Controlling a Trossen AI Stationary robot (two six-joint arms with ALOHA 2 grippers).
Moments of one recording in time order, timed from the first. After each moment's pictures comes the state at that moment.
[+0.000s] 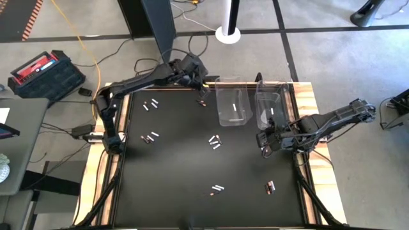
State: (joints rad) left arm 0.51 1.85 1.76 -0.68 0.00 -0.03; right arm 0.34 1.00 0.95 -1.11 0.56 1.38
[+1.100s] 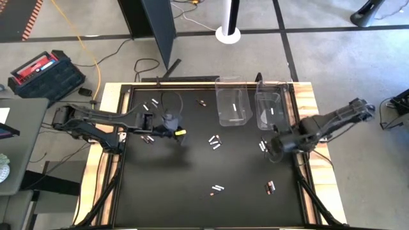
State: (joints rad) left arm 0.01 1.30 0.93 -0.40 -0.27 -0.78; right arm 0.34 0.99 0.94 -1.41 0.23 1.39
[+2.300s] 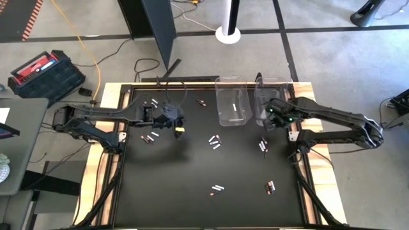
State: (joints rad) left arm 0.15 1.30 0.93 -0.37 -0.32 -0.23; right arm -0.47 0.96 0.72 -1.19 0.11 0.83
